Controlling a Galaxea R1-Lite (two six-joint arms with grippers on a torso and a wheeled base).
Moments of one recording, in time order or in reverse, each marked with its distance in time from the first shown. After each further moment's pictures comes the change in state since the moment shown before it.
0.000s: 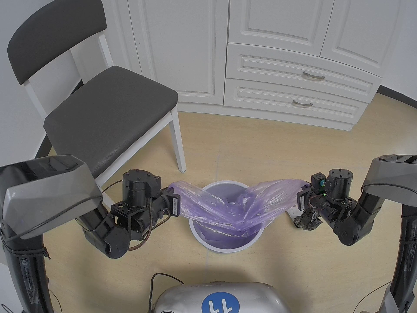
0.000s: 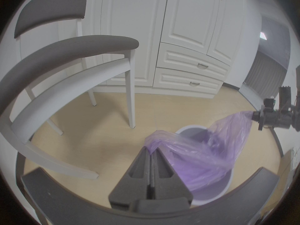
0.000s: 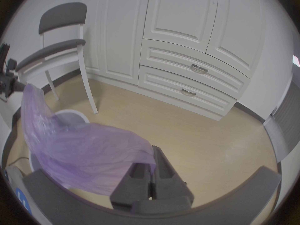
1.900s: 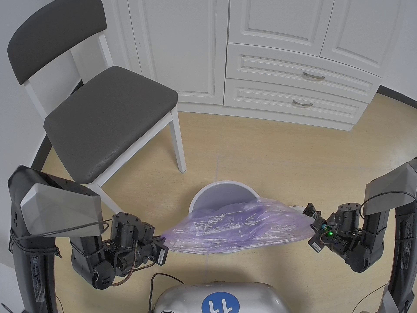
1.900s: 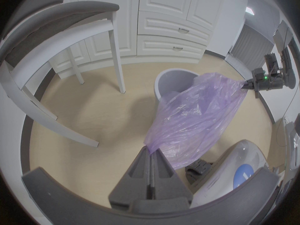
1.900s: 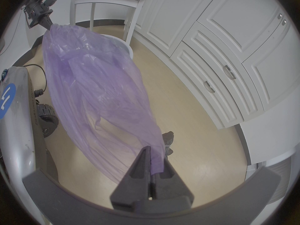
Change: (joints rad) left arm 0.021 0.082 0.375 -0.196 -0.149 0.143; right arm -0.043 0.076 0.381 -0.193 0.039 -0.492
